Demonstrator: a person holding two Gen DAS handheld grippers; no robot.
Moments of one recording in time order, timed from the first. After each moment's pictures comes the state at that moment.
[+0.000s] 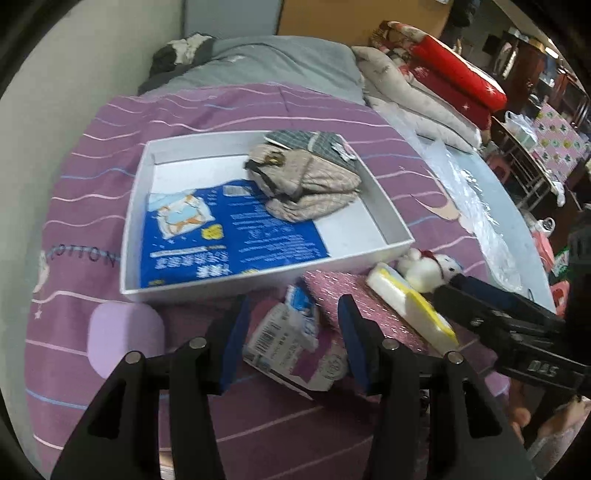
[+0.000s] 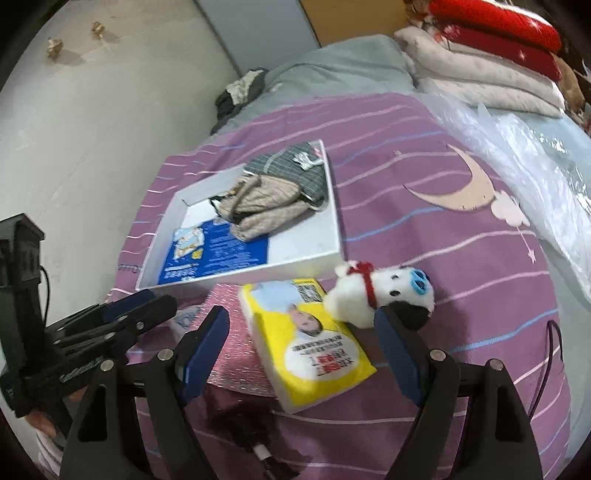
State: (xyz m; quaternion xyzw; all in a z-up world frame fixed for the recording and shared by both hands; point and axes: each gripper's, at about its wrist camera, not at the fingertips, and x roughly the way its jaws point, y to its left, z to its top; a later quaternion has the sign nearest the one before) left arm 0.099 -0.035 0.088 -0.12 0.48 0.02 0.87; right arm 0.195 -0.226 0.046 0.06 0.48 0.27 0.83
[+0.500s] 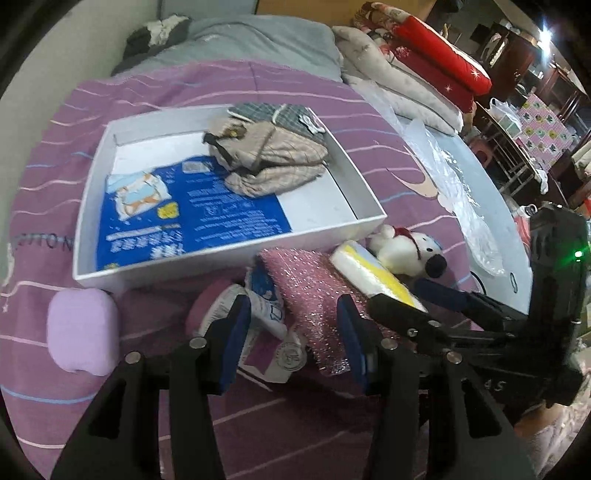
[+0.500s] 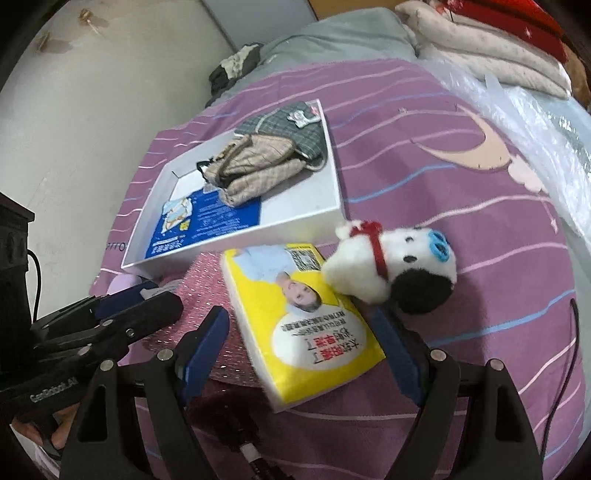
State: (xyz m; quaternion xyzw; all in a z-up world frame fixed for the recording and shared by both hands) left arm 0.106 -0.054 0.075 -0.14 0.51 -0.02 0.85; right arm 0.199 -0.218 0.013 0.06 0.52 0.28 0.80
